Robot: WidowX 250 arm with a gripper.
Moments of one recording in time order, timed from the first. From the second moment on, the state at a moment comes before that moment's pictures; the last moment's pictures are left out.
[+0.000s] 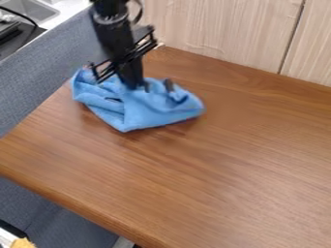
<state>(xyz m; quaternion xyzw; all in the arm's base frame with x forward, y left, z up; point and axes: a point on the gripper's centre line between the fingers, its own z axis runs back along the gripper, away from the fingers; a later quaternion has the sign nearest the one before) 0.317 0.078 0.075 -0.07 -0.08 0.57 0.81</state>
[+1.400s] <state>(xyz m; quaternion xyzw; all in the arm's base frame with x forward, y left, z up) 0.290 0.103 0.047 0.02 -0.05 0.60 0.80</state>
